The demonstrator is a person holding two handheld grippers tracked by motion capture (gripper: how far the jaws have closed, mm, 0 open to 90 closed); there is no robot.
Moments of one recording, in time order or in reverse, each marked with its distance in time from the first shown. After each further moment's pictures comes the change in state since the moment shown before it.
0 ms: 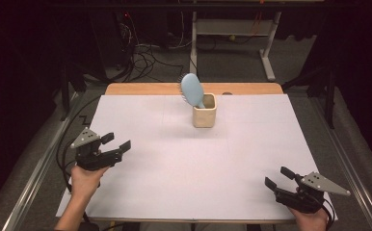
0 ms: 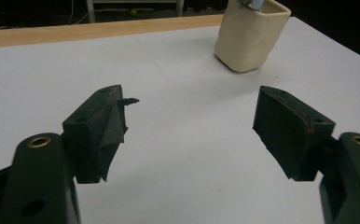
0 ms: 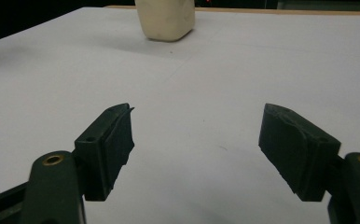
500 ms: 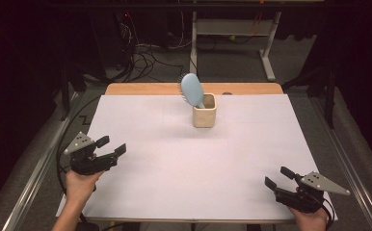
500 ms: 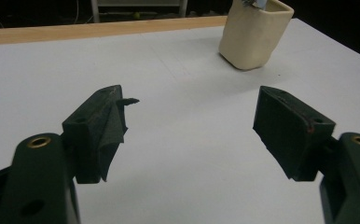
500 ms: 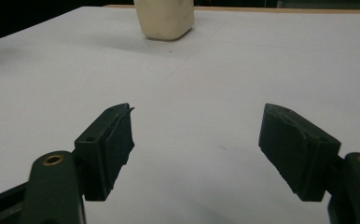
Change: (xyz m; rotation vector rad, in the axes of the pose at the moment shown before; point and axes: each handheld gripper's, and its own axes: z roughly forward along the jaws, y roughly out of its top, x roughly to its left) left arm 0.005 -0.011 -0.011 -0.015 0.011 -0.002; right arm -0.001 0.000 0.001 0.002 -0.001 0.004
